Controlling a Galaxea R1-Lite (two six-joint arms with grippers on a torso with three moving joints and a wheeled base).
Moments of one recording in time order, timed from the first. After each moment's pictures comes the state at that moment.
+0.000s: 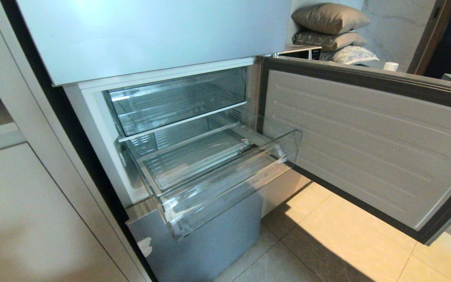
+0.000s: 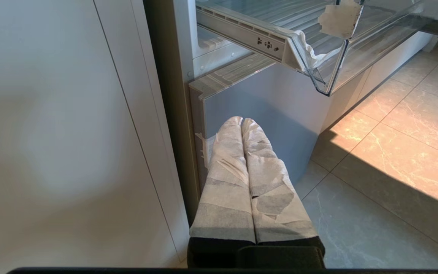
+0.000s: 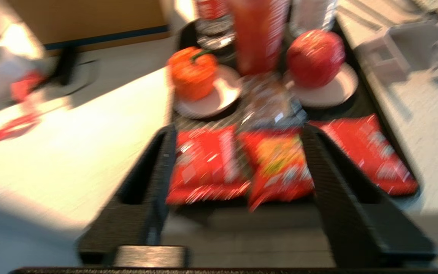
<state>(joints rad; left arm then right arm) 0.00 0.00 0.00 0.00 0.00 0.00 -1.07 1.28 -0.57 -0.52 0.18 0.12</state>
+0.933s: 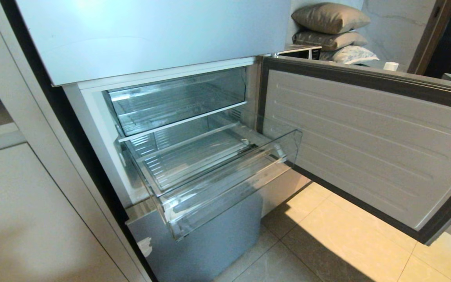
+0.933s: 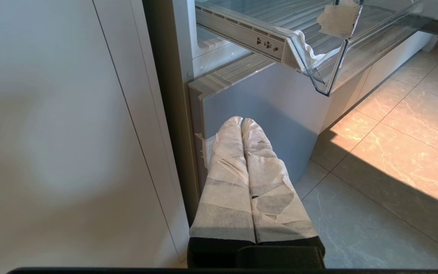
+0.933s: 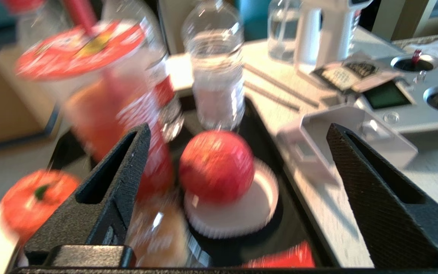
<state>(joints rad) 0.00 0.00 0.00 0.00 0.00 0.00 -1.24 1.94 -0.79 -1.16 0.13 0.14</state>
